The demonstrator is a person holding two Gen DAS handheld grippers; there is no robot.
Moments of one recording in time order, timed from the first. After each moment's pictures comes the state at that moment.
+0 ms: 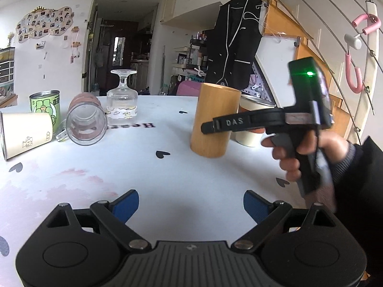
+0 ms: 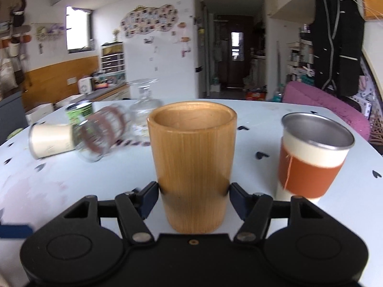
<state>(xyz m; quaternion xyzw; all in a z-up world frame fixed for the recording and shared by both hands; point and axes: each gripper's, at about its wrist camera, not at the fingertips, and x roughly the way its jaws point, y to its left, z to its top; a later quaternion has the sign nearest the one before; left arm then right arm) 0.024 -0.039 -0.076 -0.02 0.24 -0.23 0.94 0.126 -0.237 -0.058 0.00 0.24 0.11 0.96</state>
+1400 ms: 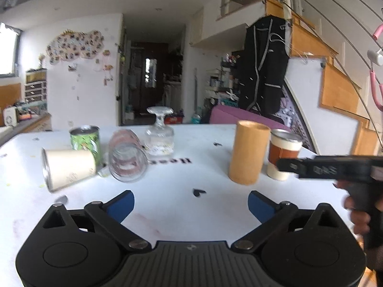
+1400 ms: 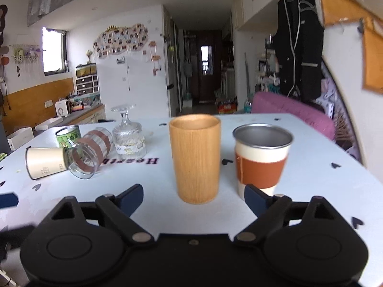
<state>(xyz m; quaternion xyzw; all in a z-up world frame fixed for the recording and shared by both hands) 0.015 -0.029 -0.029 0.00 0.19 -0.13 0.97 0.052 -0.252 -0.033 0.02 0.20 0.04 0.98</state>
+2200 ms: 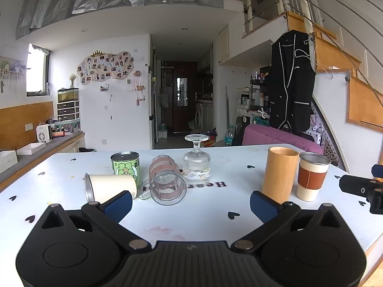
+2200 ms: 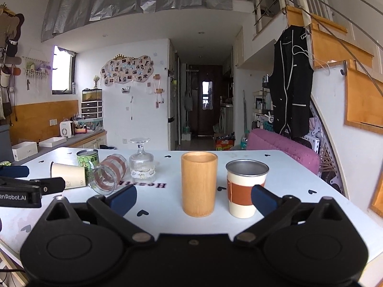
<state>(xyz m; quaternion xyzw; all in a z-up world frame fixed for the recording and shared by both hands) -0.003 -0.016 0.000 0.01 0.14 -0.05 0.99 -0.034 -0.247 -0.003 0.00 0.11 0.03 0.99</state>
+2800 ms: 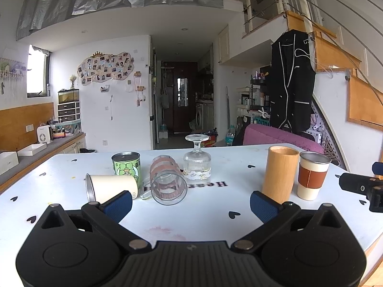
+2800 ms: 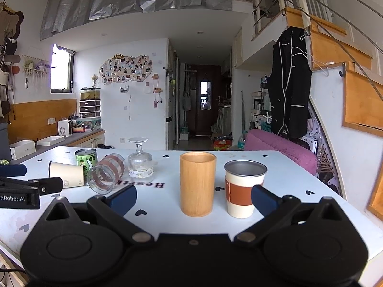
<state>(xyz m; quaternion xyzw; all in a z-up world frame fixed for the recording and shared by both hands) -0.005 -0.015 0.000 0.01 0.14 -0.05 0.99 -0.036 -0.245 -0.002 -0.01 0.11 0.03 0.99</state>
